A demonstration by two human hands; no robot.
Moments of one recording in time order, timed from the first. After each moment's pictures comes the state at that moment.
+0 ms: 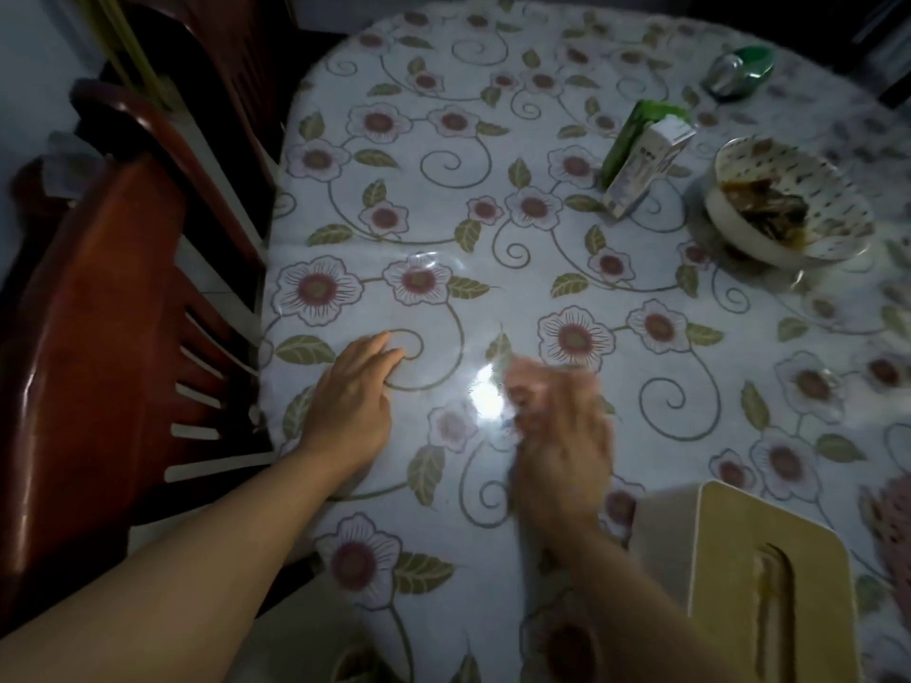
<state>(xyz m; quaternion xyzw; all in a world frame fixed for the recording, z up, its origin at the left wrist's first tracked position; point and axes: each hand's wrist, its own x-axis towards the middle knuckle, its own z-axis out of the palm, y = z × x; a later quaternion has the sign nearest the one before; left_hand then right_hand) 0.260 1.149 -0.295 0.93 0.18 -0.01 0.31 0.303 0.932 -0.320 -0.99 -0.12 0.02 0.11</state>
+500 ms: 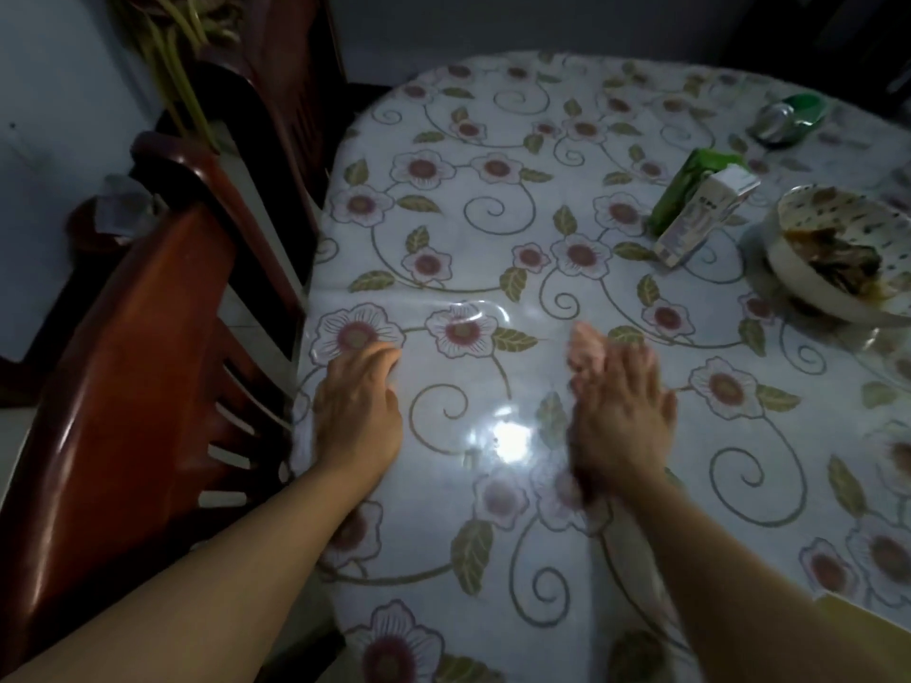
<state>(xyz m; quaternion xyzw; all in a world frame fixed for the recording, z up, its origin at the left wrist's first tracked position) 0.290 1.191 -0.305 0.93 0.26 0.09 0.26 0.400 0.968 -0.309 -0.99 -0.08 0.04 0.08</state>
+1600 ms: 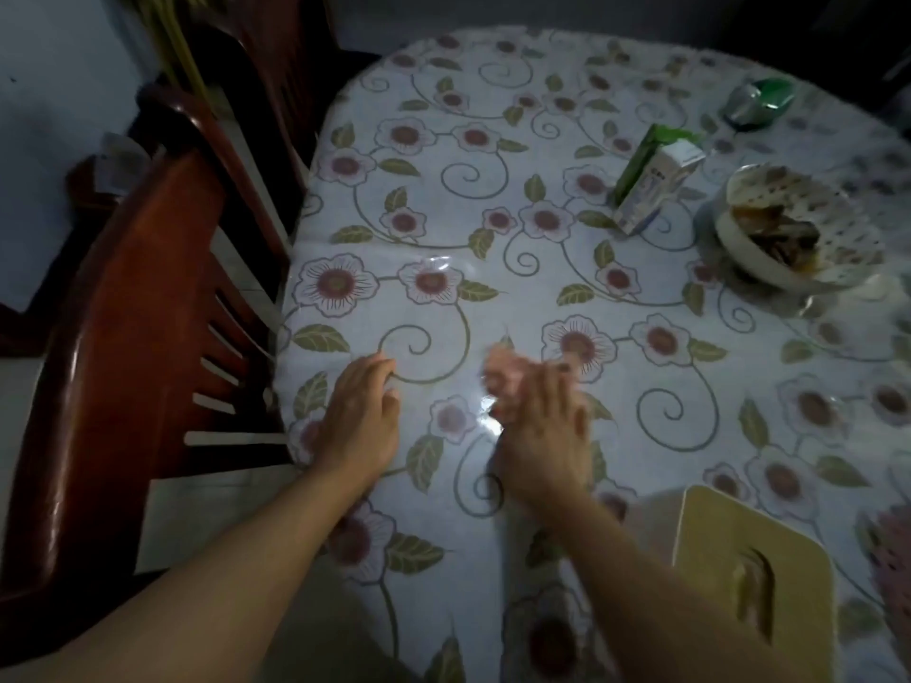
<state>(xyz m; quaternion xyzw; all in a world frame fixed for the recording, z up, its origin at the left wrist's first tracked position) 0.234 1.118 -0.277 0.88 0.29 0.00 0.38 0.317 0.942 -0.302 -0.97 -0.22 0.09 0.03</state>
